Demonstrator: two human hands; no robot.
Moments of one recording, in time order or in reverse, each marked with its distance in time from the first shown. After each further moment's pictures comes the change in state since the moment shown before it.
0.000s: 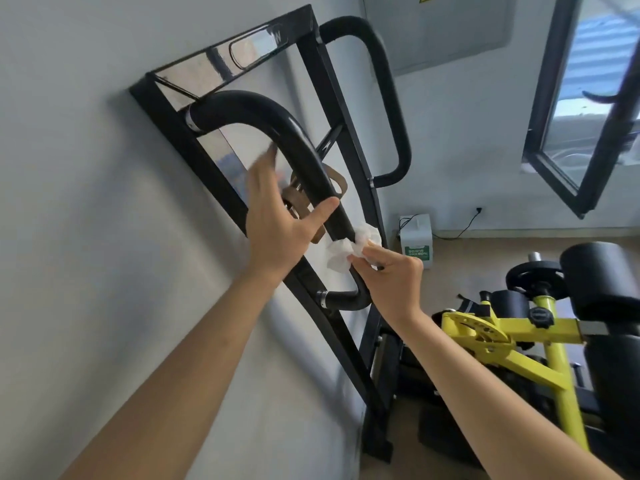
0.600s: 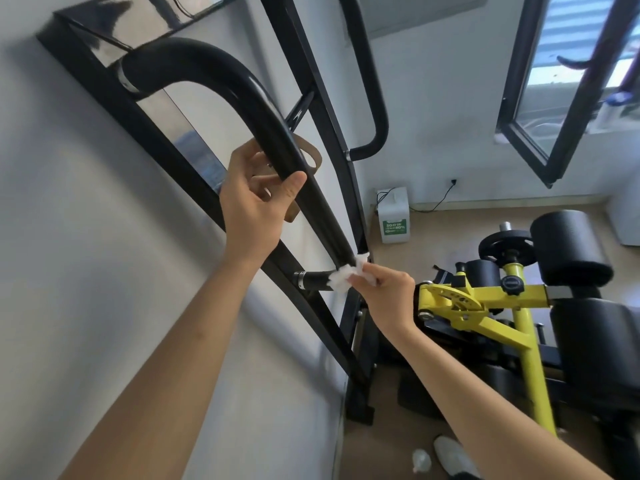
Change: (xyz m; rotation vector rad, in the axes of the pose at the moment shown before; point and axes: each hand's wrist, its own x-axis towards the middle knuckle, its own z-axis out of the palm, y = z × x) left_hand -0.008 -0.014 0.019 -0.327 0.002 -0.136; right_hand -0.053 0.065 -0.007 -0.056 -0.103 0.321
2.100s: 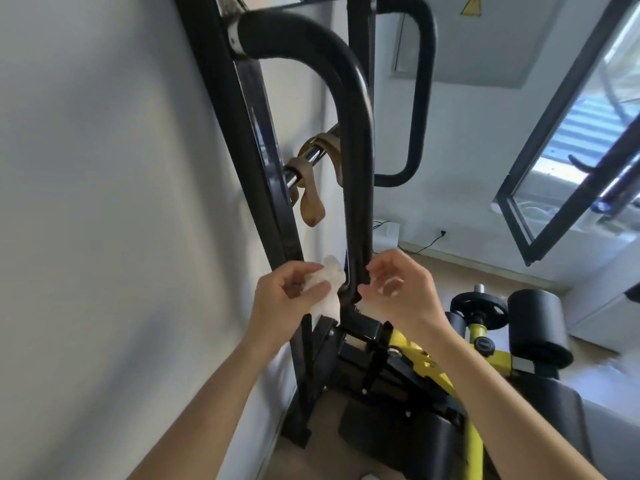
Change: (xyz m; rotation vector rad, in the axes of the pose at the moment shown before) left_hand -0.112 -0.058 -0.010 -0.251 -0.083 -0.560; right_hand 0.023 -0.101 -0.040 -0.078 -0.379 -0.139
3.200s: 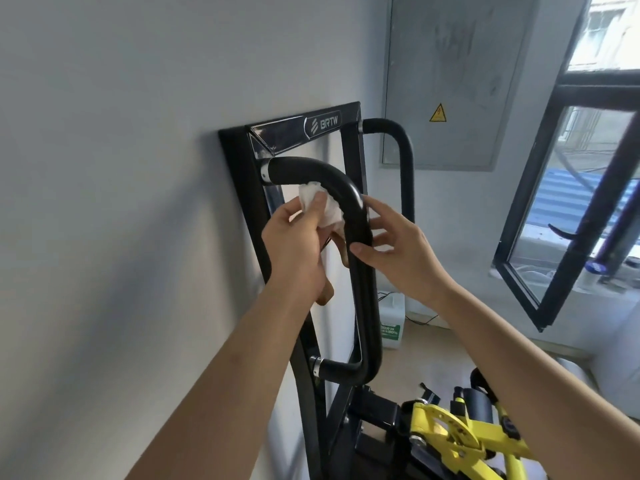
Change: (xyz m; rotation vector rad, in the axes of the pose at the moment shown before) left_hand 0.072 0.184 0.006 -0.638 0.254 0.049; right_hand 0.100 -0.117 -0.031 0.007 -0.015 -0.370
